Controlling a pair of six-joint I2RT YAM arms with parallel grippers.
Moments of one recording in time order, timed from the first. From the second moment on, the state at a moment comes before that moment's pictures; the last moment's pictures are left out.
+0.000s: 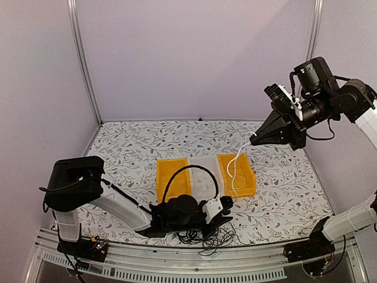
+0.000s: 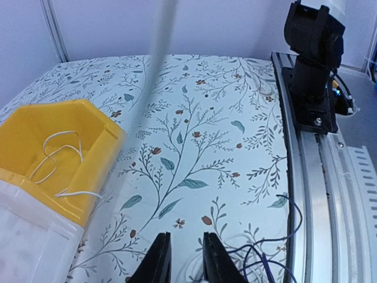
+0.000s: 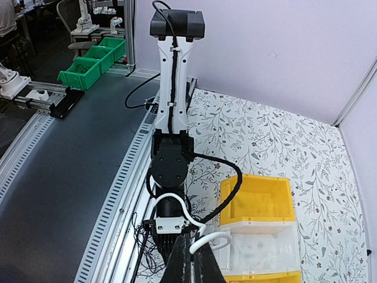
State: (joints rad) left arm -1.36 1.99 0.85 0.84 -0.10 0.04; right arm 0.69 1.30 1.69 -1.16 -0.90 -0.78
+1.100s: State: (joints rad) left arm -1.40 1.76 0.72 0.81 -0.24 0.03; right arm 0.39 1.27 1.51 -0.91 -0.79 -0.72
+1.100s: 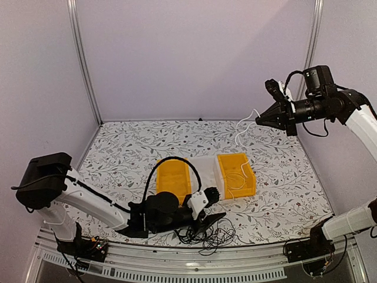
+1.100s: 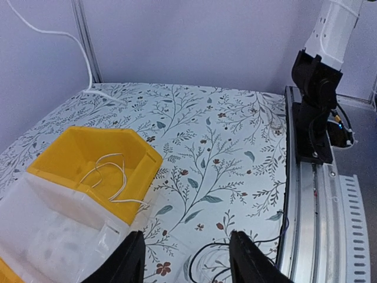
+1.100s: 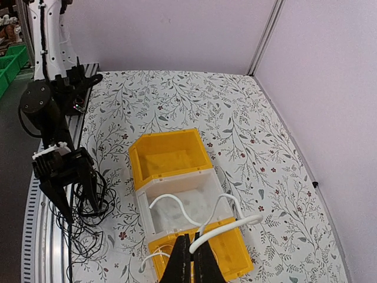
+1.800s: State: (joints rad) left arm -1.40 1.63 0.60 0.87 -0.38 0.03; right arm 0.33 1.49 1.30 -0.72 -0.71 -0.74
